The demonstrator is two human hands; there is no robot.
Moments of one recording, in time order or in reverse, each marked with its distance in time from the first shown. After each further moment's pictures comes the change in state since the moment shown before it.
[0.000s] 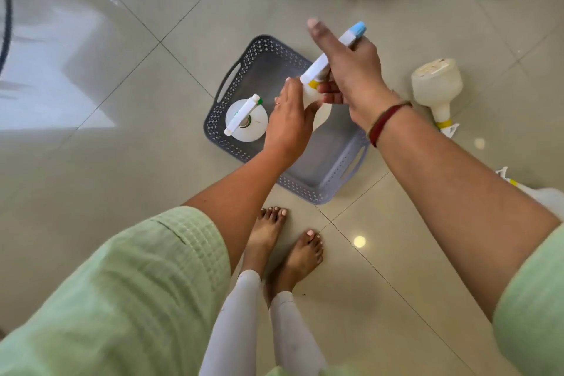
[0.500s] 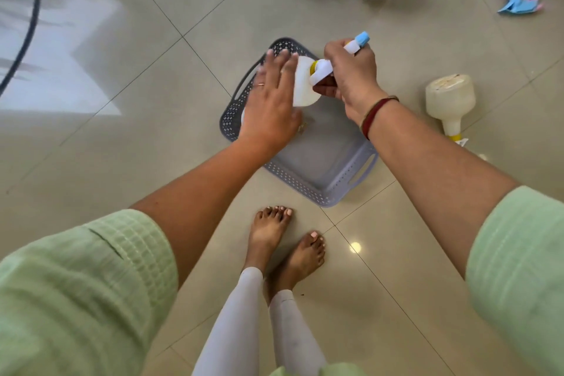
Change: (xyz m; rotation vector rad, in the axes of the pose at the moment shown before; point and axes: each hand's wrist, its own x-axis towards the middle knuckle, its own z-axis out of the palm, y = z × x) left_hand -0.002 -0.020 -0.064 0.378 0.076 0.150; right_hand 0.027 0.009 0.035 0.151 0.000 0.053
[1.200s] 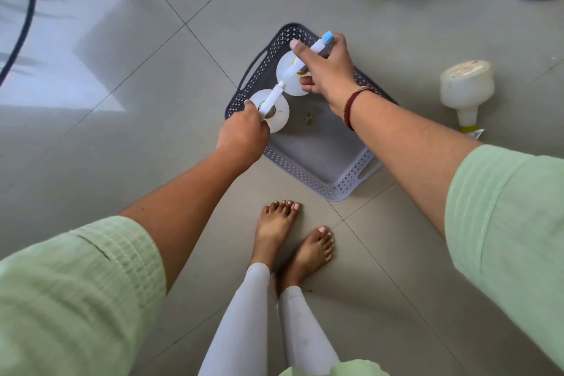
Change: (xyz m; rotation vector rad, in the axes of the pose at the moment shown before) left_hand -0.034 -0.057 0.022 0.041 -0.272 -0.432; right_hand 0.017 0.044 0.035 -0.130 -0.138 -0.053
